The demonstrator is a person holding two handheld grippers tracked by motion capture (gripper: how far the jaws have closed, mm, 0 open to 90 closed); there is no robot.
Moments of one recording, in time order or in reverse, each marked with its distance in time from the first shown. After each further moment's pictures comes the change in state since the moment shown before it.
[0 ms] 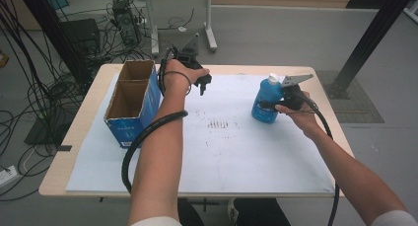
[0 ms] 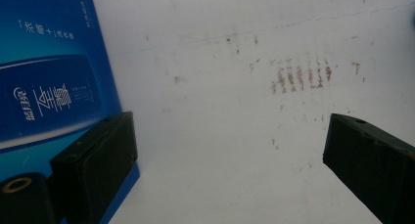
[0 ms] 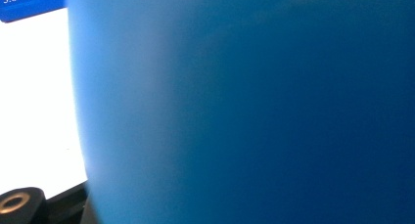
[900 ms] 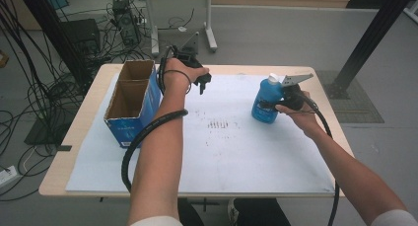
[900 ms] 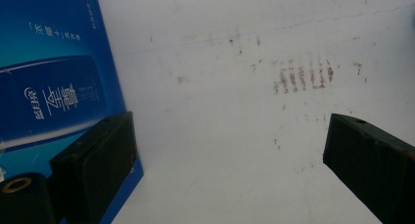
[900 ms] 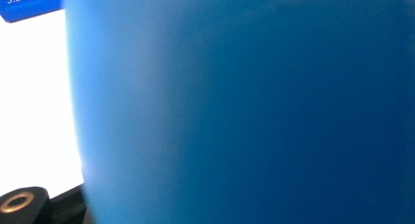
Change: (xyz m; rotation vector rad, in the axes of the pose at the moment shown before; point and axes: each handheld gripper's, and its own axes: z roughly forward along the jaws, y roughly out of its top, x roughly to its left) left arm 0.000 0.001 -0.003 0.001 0.013 0.001; right arm -0.001 0.000 0.000 0.003 0.011 0.002
